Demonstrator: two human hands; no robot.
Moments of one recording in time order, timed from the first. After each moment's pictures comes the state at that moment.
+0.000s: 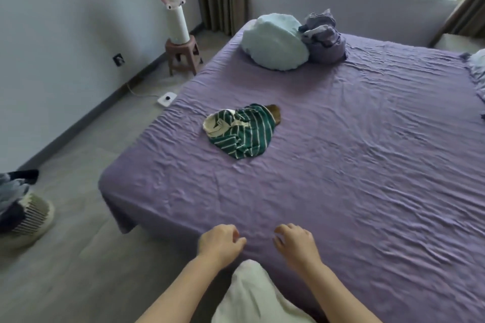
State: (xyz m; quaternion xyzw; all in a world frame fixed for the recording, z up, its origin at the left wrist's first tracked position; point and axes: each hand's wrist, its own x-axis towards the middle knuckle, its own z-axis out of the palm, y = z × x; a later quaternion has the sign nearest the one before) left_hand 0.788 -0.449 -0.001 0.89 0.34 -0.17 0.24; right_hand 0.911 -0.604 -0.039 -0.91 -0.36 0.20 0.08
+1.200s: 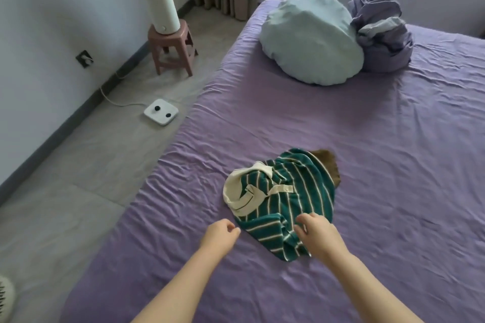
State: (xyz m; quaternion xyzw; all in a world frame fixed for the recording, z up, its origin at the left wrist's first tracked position) left_hand 1.043 -0.026 -0.124 0.77 0.44 -0.23 0.39; right_hand 1.185 -0.221 -0.115 -0.91 -0.31 0.25 0.08
